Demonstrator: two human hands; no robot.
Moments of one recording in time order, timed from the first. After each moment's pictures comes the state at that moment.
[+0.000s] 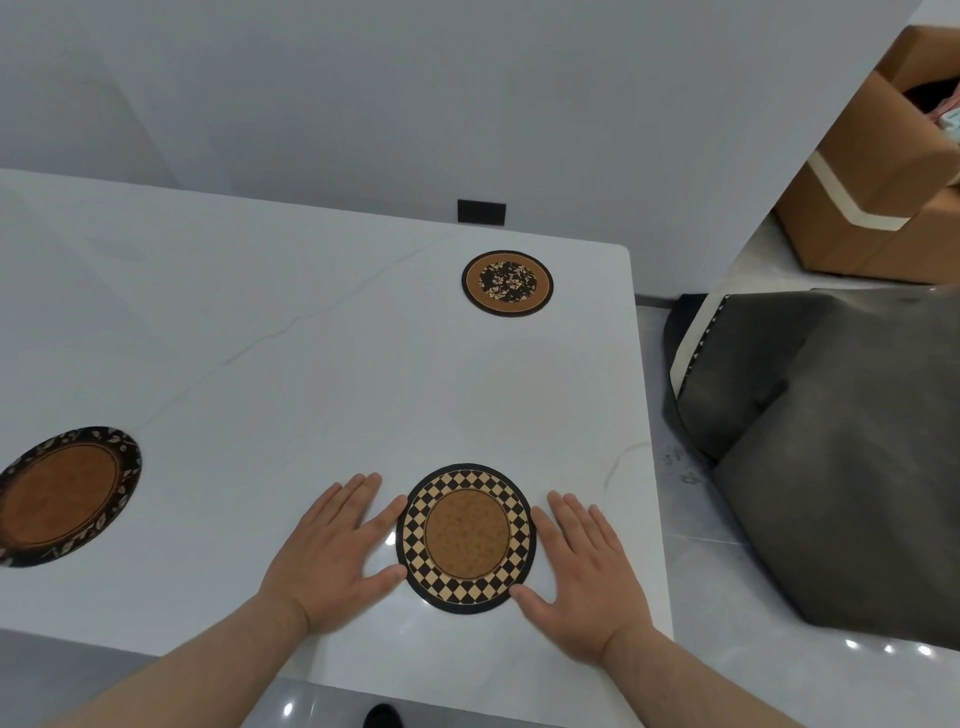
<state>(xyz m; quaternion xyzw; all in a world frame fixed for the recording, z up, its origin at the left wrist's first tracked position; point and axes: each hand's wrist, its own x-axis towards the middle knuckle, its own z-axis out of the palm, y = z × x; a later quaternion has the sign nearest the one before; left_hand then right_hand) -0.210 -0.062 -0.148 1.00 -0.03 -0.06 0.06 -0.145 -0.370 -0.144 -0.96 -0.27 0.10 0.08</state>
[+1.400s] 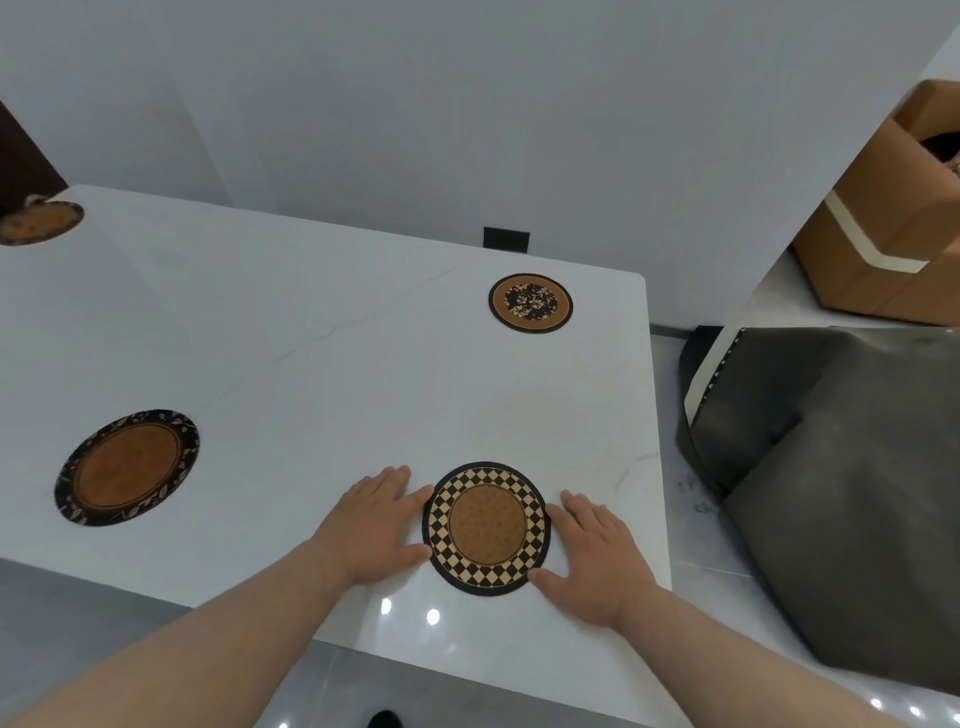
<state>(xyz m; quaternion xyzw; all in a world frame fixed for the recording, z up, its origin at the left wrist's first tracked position) -0.194 -0.074 -0.114 0.98 -0.01 -0.19 0.07 -0.127 -0.366 -0.116 -0.94 -0.28 0.20 0.06</state>
